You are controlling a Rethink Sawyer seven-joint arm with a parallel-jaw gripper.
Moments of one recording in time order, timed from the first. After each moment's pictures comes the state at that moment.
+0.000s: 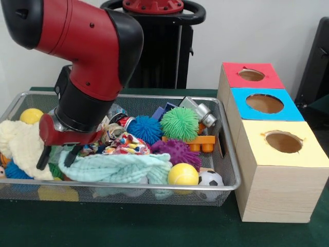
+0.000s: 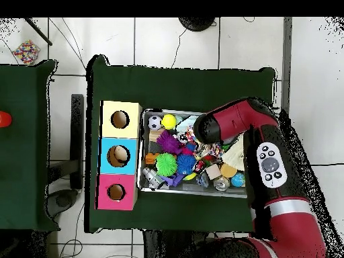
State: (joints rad) arm -0.52 -0.46 0.38 1.25 -1.10 0.88 1.48
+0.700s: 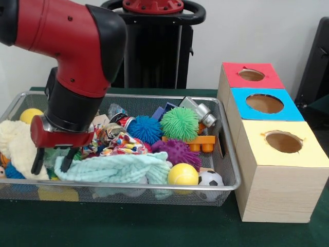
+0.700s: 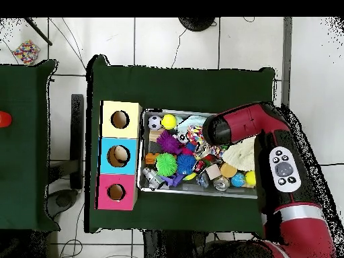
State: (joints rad) arm -0.56 -0.46 0.37 1.26 -1.02 0.78 1.48
